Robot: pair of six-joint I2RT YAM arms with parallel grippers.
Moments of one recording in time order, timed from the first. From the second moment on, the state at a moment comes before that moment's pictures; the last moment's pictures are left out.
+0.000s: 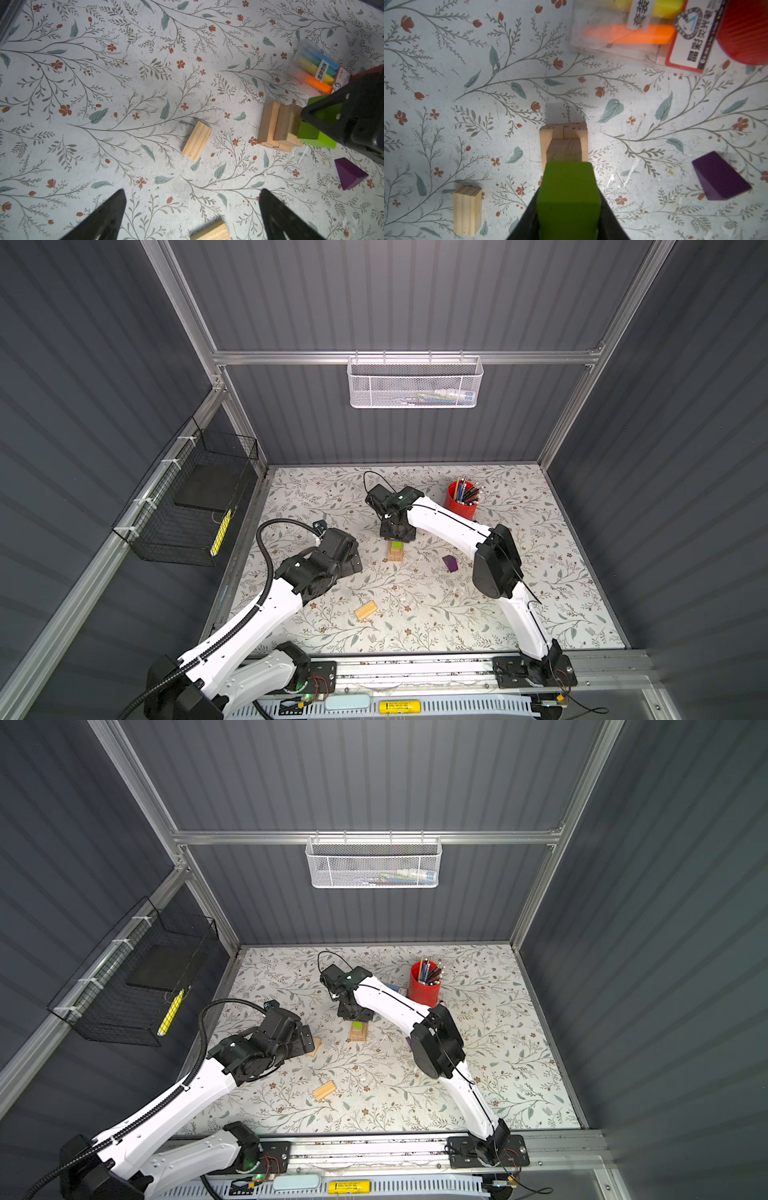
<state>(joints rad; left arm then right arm) -0.64 1.04 0.86 -0.82 -0.35 -0.76 0.84 2.30 2.14 -1.19 0.21 0.94</state>
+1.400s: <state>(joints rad) -0.64 1.04 0.86 -0.82 -0.35 -0.76 0.84 2.35 2.15 -1.19 0.18 0.94</state>
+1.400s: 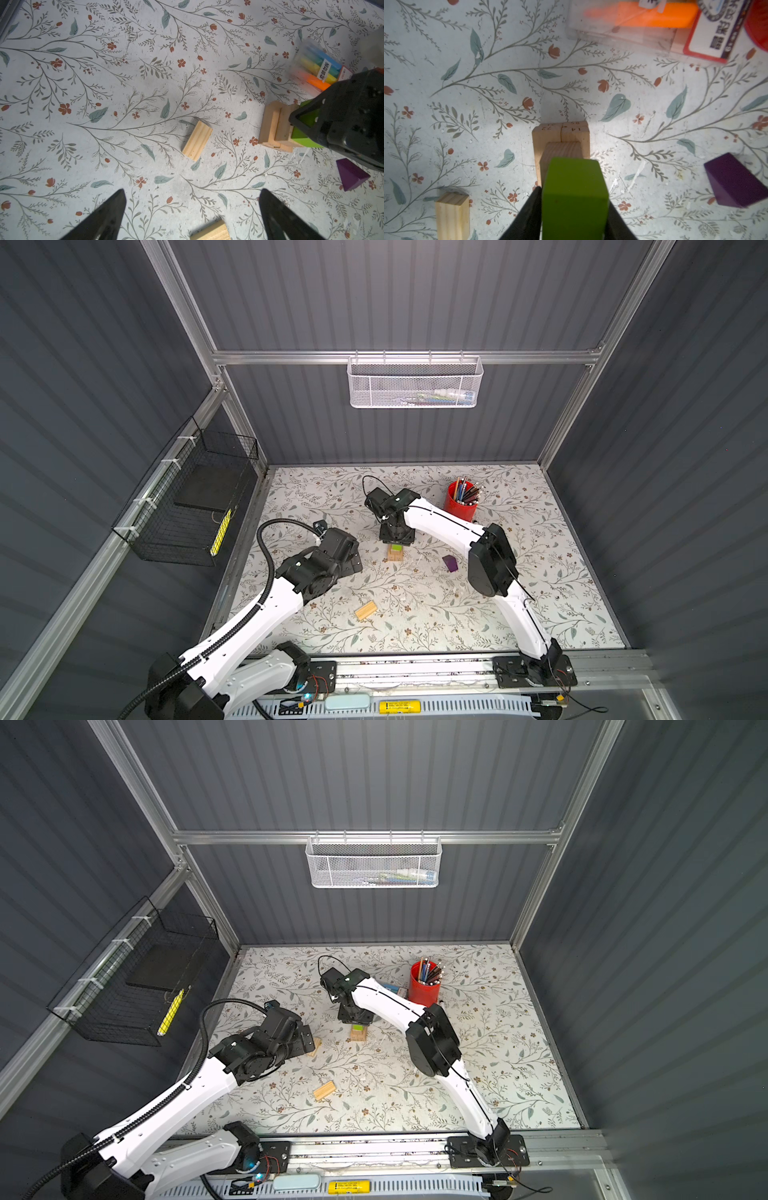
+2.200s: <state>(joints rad) -0.64 1.05 0.86 -0.82 -0.35 -0.76 0.84 2.35 2.15 -1.19 0.16 0.92</state>
